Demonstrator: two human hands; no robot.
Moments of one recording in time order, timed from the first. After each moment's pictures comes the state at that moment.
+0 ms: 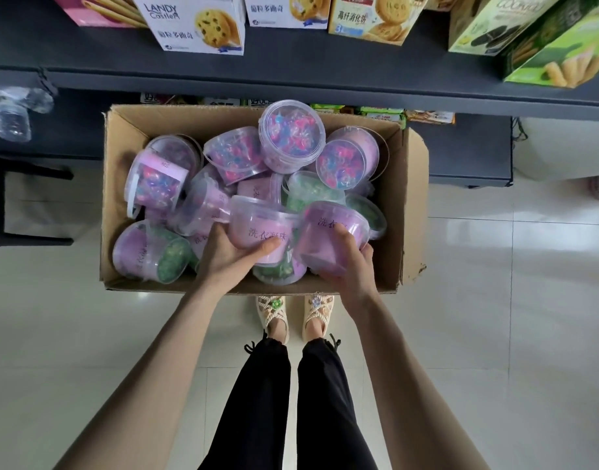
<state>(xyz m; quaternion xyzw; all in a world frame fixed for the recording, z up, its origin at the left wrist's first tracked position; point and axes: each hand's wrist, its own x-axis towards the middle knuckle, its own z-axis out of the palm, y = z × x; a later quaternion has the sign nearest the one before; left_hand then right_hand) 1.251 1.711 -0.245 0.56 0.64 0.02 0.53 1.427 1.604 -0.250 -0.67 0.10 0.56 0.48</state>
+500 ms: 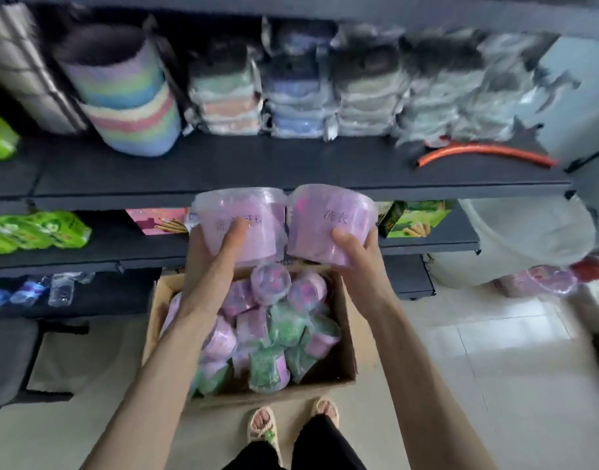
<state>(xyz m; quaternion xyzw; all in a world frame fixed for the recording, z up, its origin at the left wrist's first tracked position) 1.303 1.766 0.073 0.53 0.50 0.36 0.58 1.483 1.666 0.065 -0.64 -0.23 0.41 0.61</state>
